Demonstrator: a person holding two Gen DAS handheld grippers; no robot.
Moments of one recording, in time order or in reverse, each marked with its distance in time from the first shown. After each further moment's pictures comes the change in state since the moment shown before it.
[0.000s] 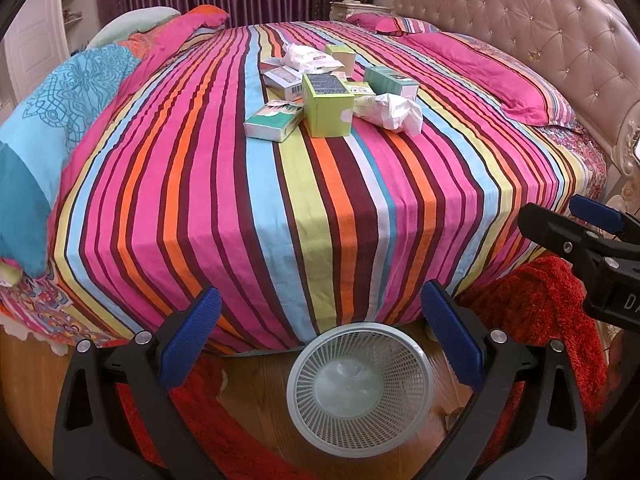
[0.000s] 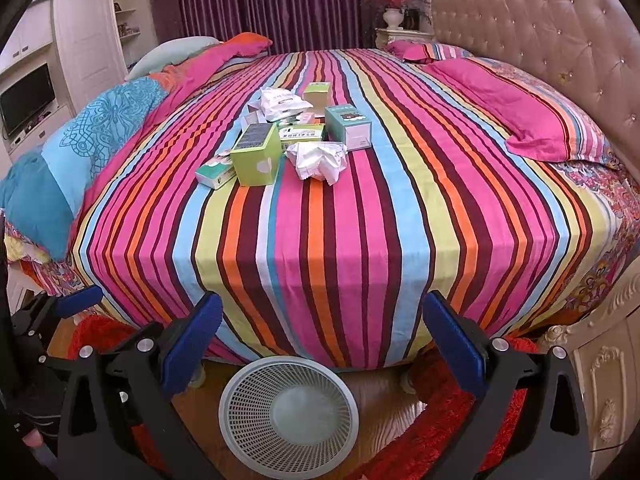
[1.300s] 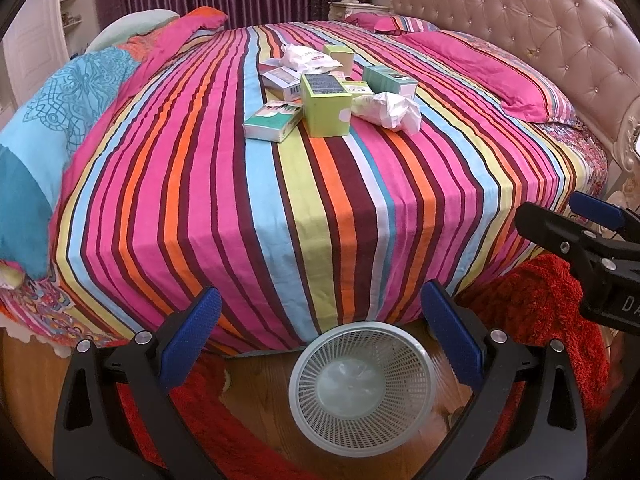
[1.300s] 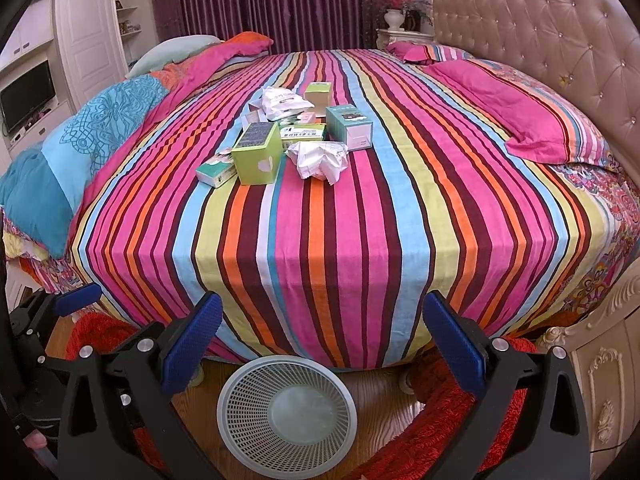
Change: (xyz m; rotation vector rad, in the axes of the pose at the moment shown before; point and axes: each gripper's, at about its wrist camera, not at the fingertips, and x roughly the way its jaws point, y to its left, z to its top) left arm -0.002 -0.002 0.000 0.012 0.000 0.004; right arm 0.000 0.000 -0.001 -0.008 0.002 -0.005
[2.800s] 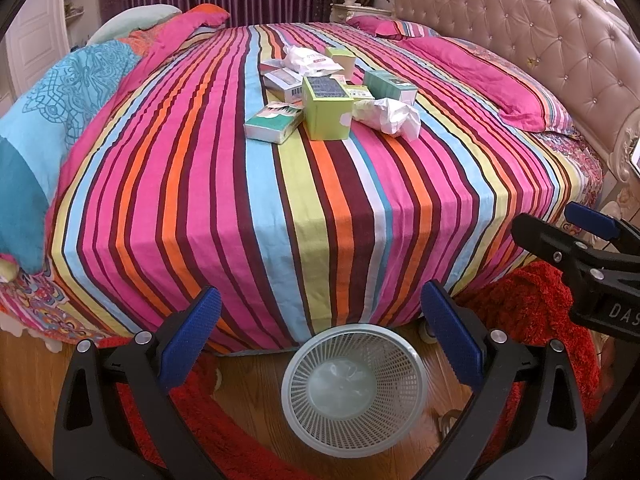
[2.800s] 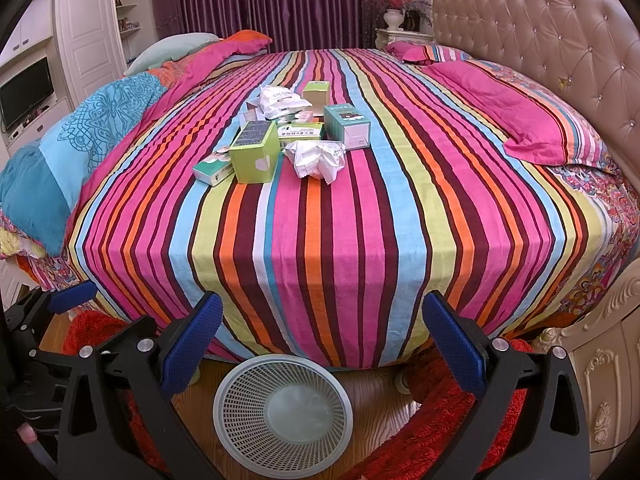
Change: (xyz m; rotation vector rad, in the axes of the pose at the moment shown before) left arm -0.002 0.005 0.001 -0.031 -0.007 -0.026; right arm 0.000 0.000 0.000 -0.007 0.005 -0.010
